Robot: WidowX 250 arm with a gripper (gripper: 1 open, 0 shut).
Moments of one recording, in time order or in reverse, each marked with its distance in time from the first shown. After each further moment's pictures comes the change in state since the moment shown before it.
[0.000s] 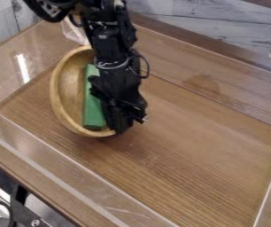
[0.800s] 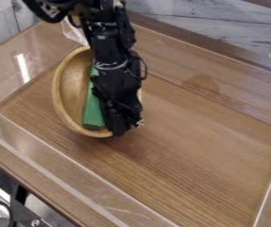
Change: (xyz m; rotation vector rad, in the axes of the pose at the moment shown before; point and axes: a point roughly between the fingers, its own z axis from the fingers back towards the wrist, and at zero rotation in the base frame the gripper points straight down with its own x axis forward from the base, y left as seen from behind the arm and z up) arm 0.000 -0.006 -0.001 -0.008 0.016 -0.149
